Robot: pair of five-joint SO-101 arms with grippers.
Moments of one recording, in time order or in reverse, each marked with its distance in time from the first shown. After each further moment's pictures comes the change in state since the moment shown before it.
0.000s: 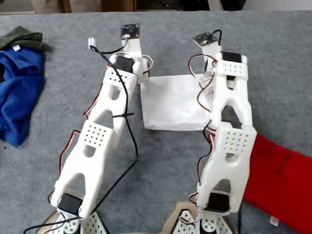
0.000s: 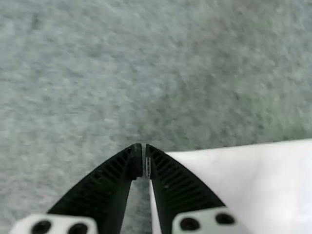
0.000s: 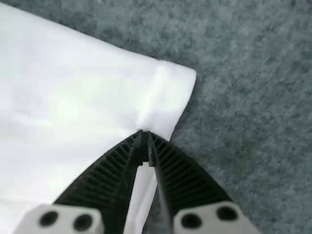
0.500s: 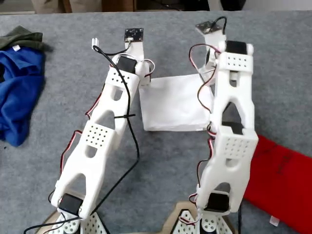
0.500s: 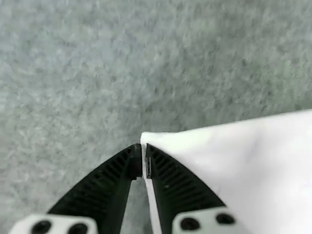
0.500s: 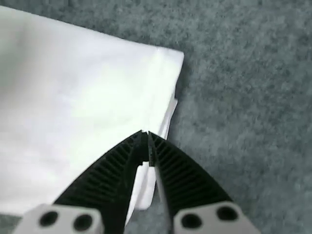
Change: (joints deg) left arm 1.0 -0.1 -0.7 7.6 -2.5; right arm -1.2 -8.9 -6.4 14.9 -4.9
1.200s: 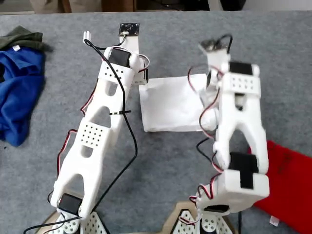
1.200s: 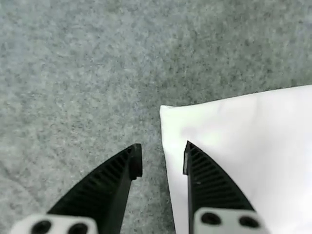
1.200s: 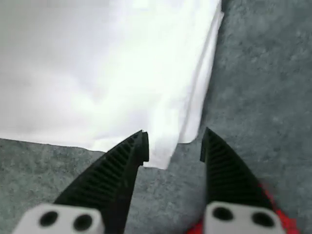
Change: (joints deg) left arm -1.6 -6.9 0.0 9.0 -1.7; right arm 0.1 -32.3 50.5 -12.9 -4.2
